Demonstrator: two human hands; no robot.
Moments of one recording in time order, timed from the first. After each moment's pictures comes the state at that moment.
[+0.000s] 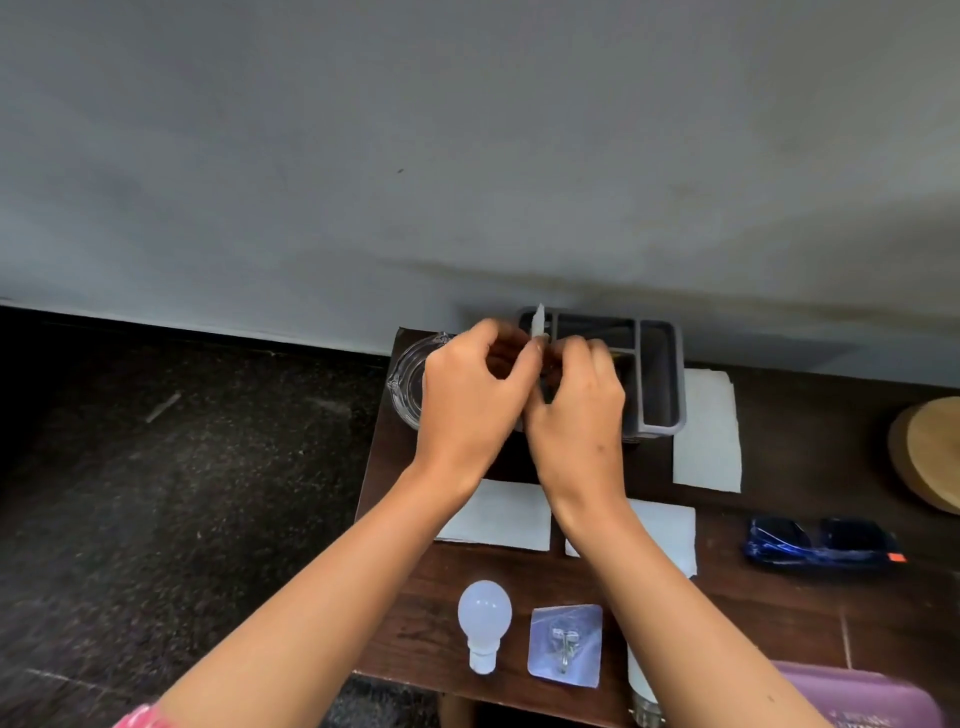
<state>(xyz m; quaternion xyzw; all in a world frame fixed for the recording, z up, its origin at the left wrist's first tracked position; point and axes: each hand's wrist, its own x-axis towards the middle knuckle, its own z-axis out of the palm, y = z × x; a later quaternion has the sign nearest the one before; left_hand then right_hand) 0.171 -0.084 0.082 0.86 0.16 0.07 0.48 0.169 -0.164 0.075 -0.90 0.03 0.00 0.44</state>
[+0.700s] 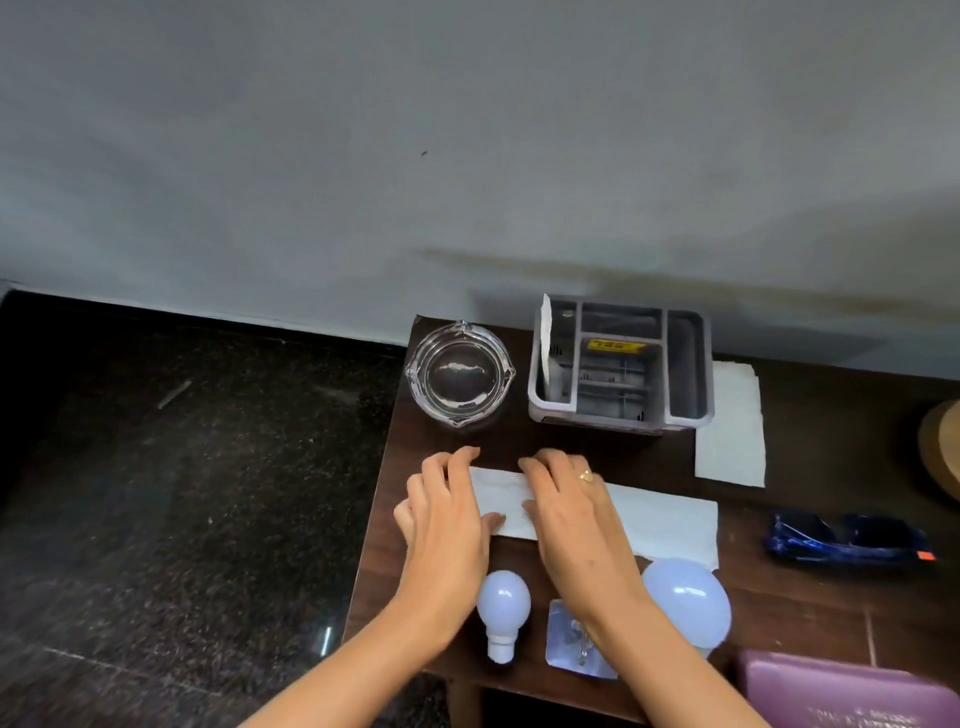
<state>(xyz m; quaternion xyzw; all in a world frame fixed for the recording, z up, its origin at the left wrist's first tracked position) 0.063 -0.067 0.019 0.95 0.18 -0.13 0.24 0.095 -0.182 0.002 -0.96 -0.20 0.09 0.16</state>
